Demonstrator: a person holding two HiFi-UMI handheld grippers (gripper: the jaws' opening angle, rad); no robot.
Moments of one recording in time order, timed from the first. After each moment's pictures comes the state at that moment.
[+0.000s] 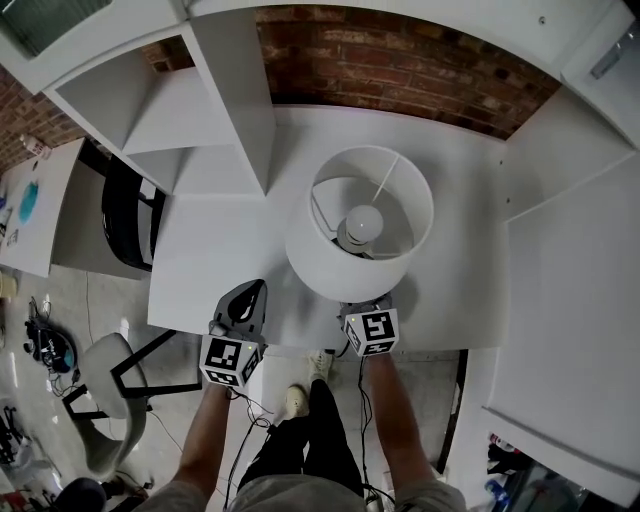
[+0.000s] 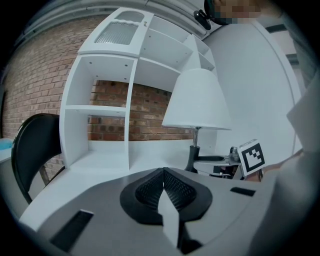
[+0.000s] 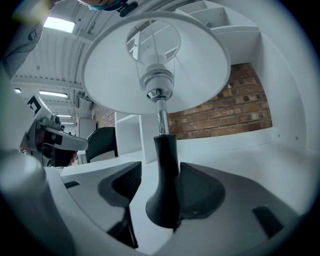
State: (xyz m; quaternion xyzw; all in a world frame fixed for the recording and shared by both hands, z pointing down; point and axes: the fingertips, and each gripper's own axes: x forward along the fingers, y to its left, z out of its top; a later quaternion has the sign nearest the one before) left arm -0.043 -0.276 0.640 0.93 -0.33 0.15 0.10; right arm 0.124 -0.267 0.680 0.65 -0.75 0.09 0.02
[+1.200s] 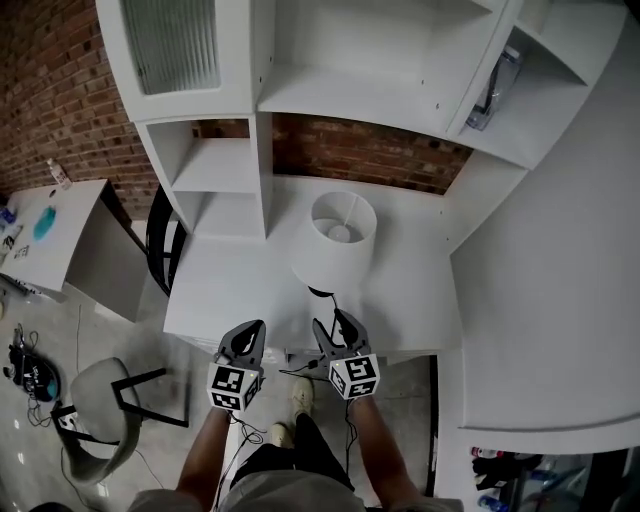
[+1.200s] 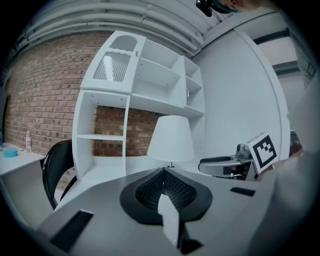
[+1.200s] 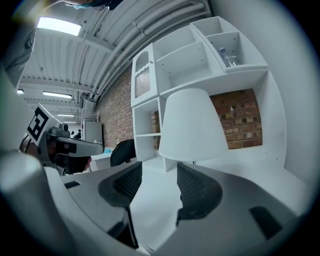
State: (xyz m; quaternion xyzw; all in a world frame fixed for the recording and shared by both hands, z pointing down) left arm -0.089 -0.174 0.535 0.94 -0.32 0.10 0.07; right arm 0.054 -0.141 0.564 0.65 -0.75 0.09 0.03
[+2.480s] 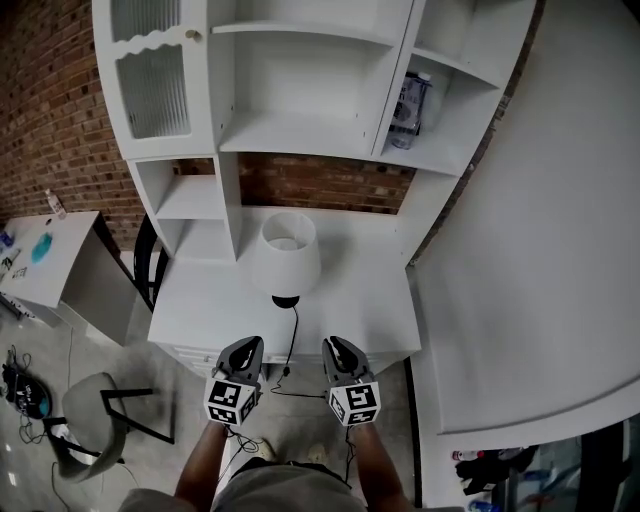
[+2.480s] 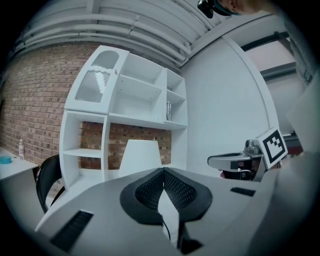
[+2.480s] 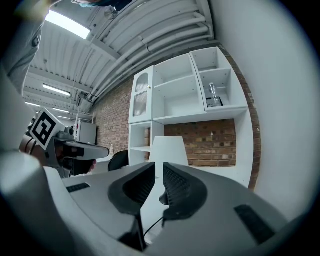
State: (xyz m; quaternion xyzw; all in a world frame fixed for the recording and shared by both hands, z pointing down) left arm -0.030 -0.065 0.451 0.95 -0.29 0.06 0.05; right arm 0.112 -0.002 0.460 0.69 -0.72 0.02 0.03
